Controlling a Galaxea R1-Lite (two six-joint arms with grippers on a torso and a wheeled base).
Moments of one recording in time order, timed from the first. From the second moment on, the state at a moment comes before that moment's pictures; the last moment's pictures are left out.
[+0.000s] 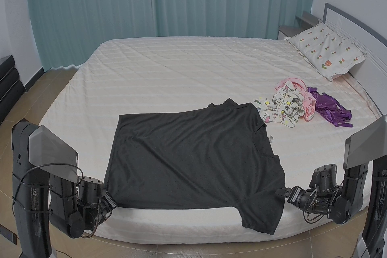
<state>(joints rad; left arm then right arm) -0.22 2.40 -0.20 -1.39 0.30 -0.82 0.23 2.29 -0.19 -1.33 0.02 0.76</state>
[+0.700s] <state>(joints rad) -0.21 2.39 -0.15 -1.43 0.27 -0.83 0.23 2.36 -0.34 -1.29 0.03 0.70</state>
